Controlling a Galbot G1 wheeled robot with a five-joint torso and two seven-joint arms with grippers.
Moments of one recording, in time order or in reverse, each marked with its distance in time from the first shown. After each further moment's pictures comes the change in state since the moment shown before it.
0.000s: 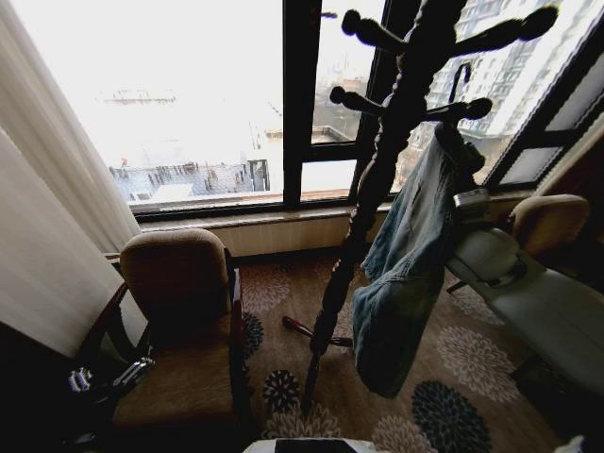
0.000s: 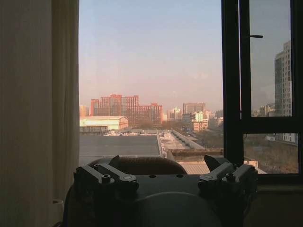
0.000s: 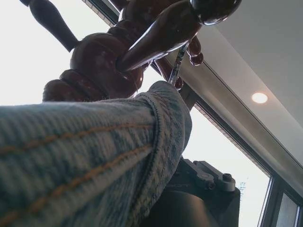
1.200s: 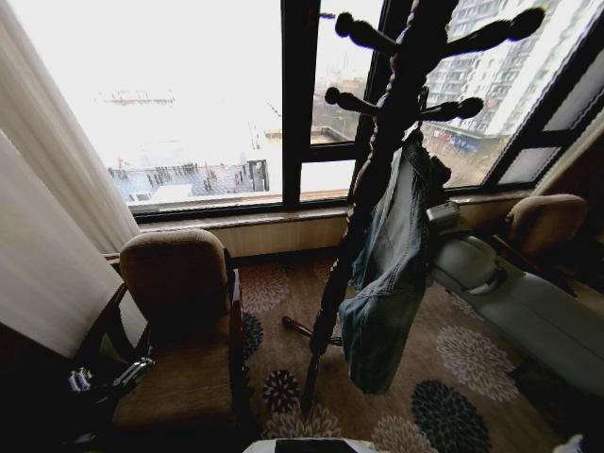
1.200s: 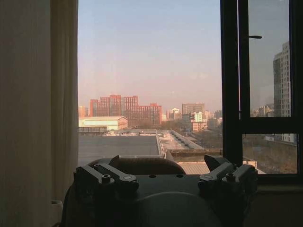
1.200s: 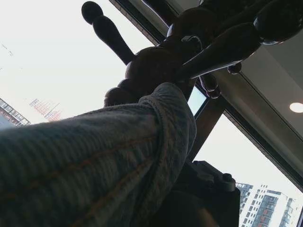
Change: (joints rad) left arm 0.000 0.000 0.000 0.000 0.000 0.000 0.000; right arm 0.095 -0.023 -0.185 0.030 -0.020 -0.012 -0.021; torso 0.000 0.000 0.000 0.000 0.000
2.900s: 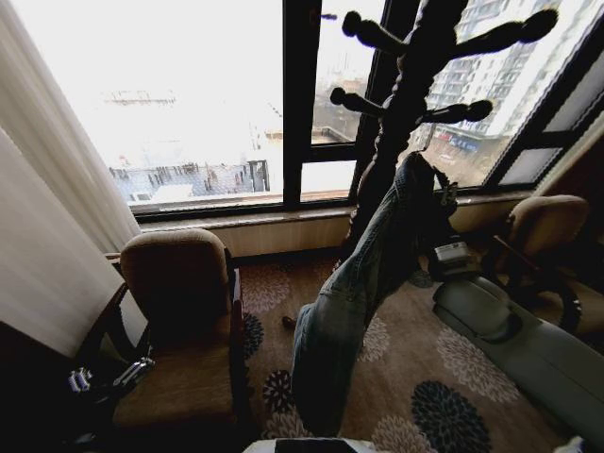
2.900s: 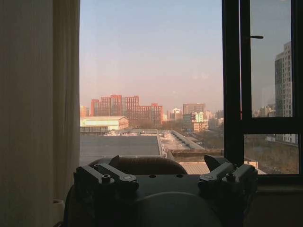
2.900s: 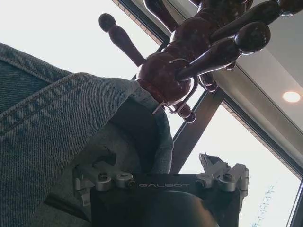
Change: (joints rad) left arm 0.000 0.000 0.000 0.000 0.000 0.000 0.000; right arm -0.439 0.028 0.322 0.160 -0.071 -0.016 0.022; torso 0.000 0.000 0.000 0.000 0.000
